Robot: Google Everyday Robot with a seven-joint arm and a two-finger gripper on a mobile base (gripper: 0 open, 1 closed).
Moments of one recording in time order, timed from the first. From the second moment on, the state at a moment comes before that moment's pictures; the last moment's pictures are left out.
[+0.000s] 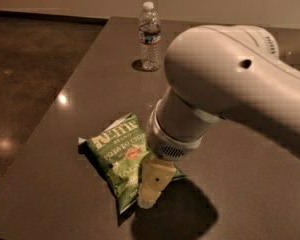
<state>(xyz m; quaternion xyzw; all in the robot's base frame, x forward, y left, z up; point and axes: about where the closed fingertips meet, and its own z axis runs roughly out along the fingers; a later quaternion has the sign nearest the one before) 0.379 -0.015 0.843 -0.64 0.75 0.07 0.16</state>
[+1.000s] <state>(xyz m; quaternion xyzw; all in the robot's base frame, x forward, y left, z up) 0.386 -0.010 0.851 -0.64 0.75 0.08 0.15</state>
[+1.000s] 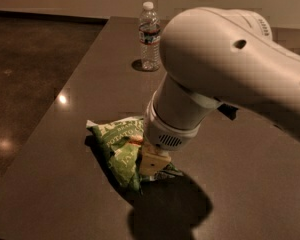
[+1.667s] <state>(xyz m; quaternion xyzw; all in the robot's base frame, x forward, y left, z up) 0.405 -0.035 0.920 -0.62 0.75 0.08 0.21</state>
